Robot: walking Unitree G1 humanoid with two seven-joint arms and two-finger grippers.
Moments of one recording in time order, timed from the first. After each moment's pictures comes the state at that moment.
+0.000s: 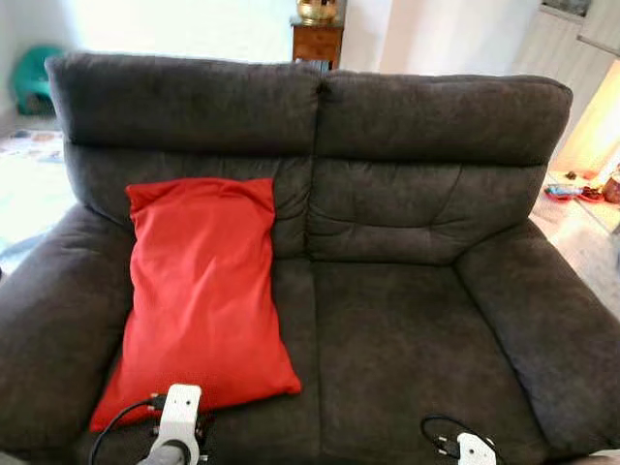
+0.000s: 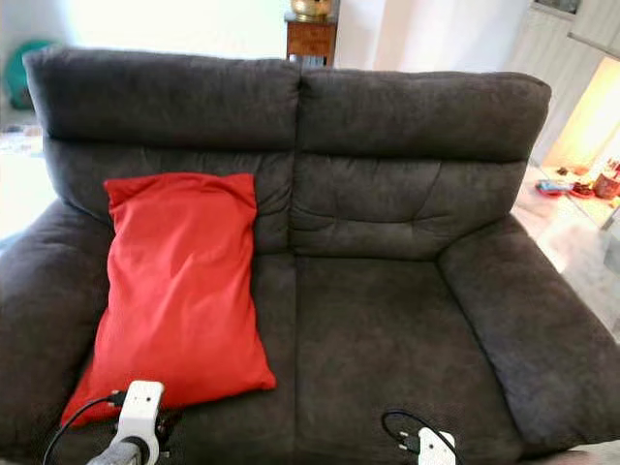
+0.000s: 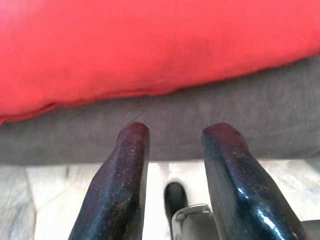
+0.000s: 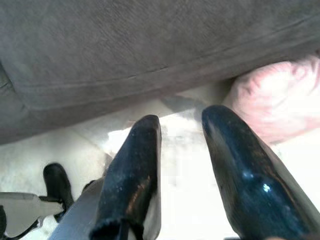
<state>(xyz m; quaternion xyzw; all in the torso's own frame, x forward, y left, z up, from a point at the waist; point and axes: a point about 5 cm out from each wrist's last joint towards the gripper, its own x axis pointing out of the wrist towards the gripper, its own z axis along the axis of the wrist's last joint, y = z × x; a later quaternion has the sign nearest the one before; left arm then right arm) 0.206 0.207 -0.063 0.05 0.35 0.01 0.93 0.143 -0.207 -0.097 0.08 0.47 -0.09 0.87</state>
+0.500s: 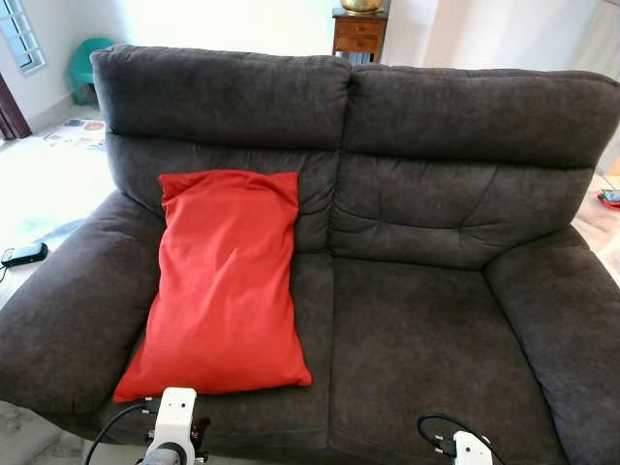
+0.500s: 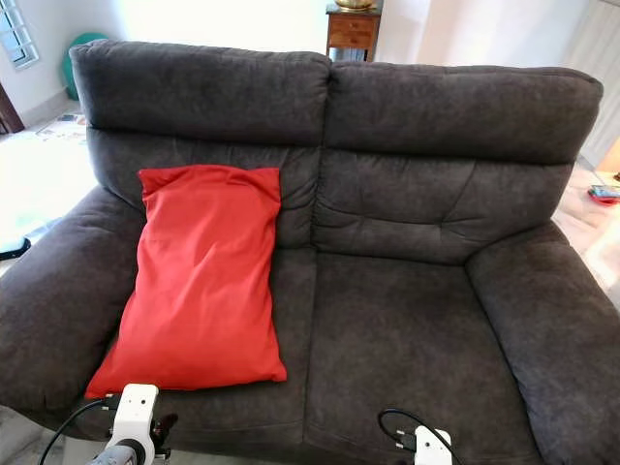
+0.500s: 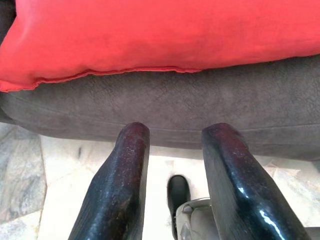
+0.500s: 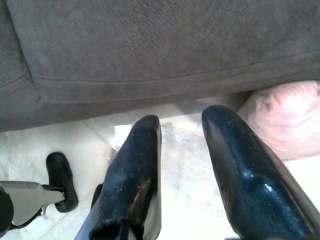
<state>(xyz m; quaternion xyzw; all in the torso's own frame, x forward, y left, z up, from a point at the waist) 0.205 0.208 -0.063 0.05 0.35 0.02 0.93 0.143 -0.206 -0.097 0.08 0.48 -0.08 0.87</state>
